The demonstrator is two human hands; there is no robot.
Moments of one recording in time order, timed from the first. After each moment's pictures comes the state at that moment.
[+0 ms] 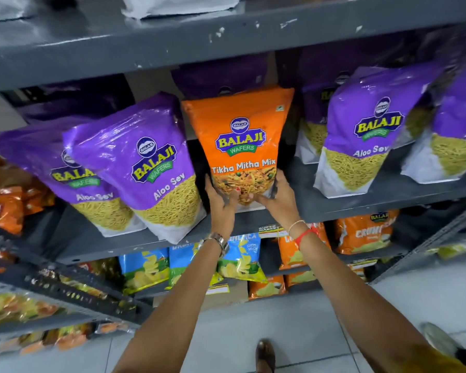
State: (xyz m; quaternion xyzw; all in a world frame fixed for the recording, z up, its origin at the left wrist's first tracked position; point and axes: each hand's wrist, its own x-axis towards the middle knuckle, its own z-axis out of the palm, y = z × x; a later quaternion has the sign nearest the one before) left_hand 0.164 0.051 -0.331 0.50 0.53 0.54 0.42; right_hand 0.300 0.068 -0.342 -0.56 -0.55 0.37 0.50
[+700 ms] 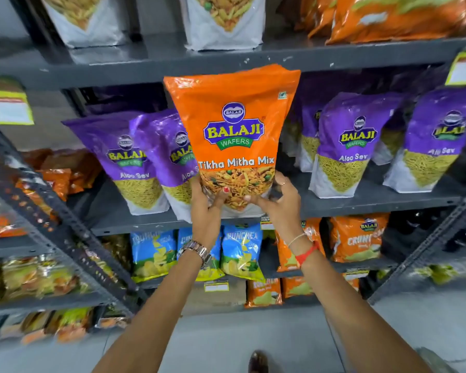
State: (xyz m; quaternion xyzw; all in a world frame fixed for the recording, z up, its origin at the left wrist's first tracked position) left_hand 0.123 -0.072 -0.254 0.53 0.50 0.61 0.30; right_hand 0.271 -0.049 -0.272 -0.50 -0.56 0.30 0.58
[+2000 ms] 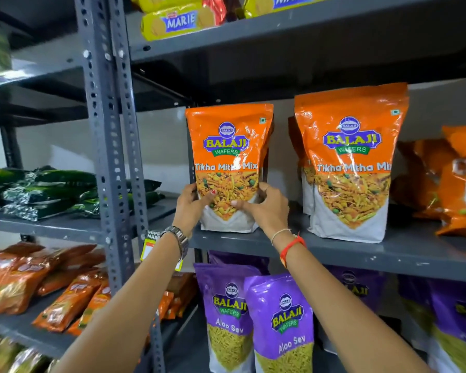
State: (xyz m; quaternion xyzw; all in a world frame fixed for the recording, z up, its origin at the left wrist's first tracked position) left_hand -0.084 -0.007 0.043 0.48 0.52 0.69 0.17; right_hand 0.068 0.046 0.035 -0.32 -0.70 0.27 0.59
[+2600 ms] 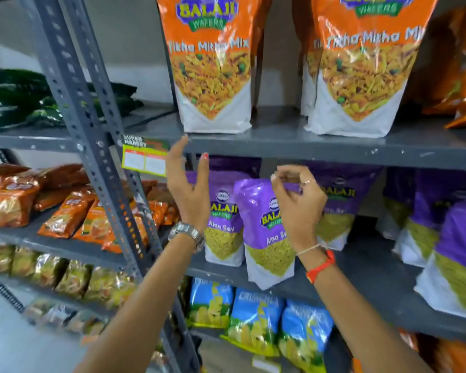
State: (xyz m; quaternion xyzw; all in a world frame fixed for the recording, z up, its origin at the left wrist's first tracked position) left_hand -0.039 -0.032 -0.115 0.44 0.46 0.76 -0.09; right_hand 0.119 0.003 -0.137 -0.28 -0.59 0.28 0.70
